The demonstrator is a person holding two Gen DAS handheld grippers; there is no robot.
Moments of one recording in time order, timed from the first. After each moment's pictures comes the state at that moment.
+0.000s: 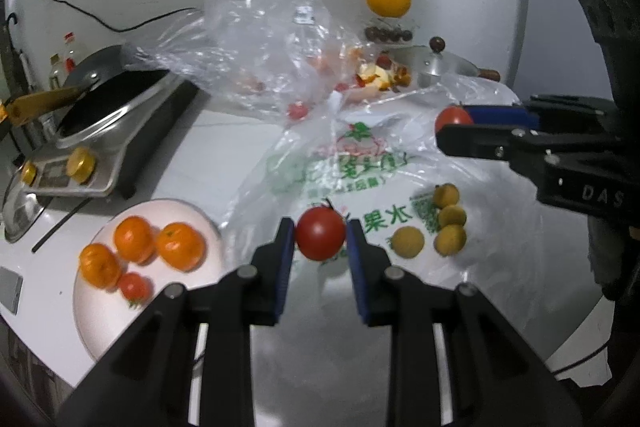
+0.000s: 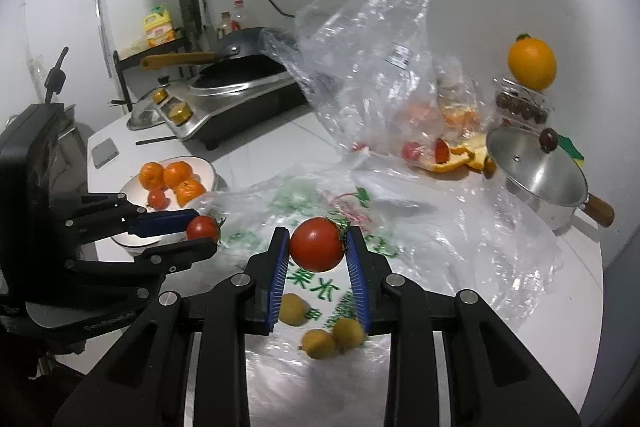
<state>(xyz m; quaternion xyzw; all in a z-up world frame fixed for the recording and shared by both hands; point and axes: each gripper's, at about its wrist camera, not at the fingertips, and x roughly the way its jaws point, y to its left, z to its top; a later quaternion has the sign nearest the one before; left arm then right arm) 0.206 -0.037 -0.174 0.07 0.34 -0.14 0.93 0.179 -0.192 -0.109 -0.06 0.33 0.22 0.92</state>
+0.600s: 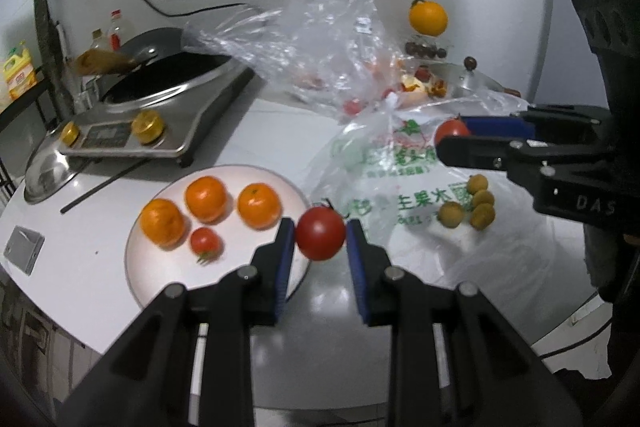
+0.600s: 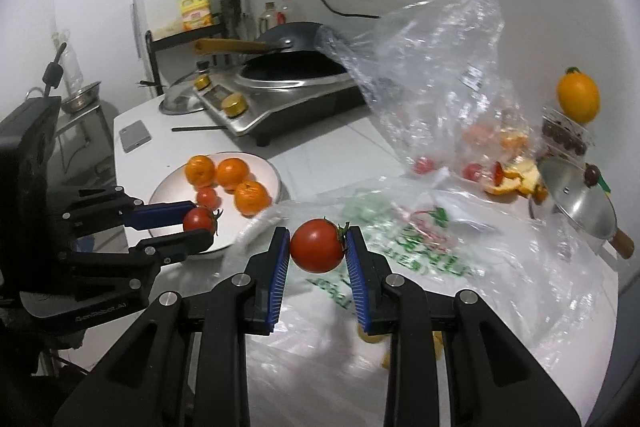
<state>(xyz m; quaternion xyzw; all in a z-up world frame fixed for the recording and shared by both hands) 0.172 0.035 -0.172 0.03 0.33 -0.11 0.94 0.164 -0.121 -0.106 -0.09 0.33 0.27 0.90</state>
